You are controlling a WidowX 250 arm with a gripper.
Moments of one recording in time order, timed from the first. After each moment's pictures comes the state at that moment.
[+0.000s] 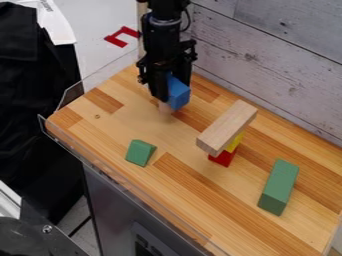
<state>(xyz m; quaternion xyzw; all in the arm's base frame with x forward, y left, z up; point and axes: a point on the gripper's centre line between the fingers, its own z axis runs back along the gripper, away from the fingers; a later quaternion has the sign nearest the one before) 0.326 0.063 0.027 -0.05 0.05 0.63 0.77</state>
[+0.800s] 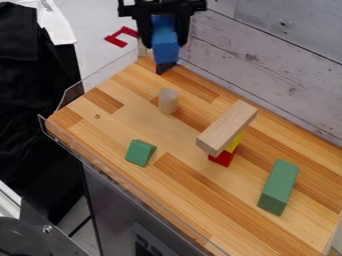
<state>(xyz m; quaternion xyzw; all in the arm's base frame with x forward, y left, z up) 0.303 0.050 0.125 -0.07 0.04 0.29 0.95</state>
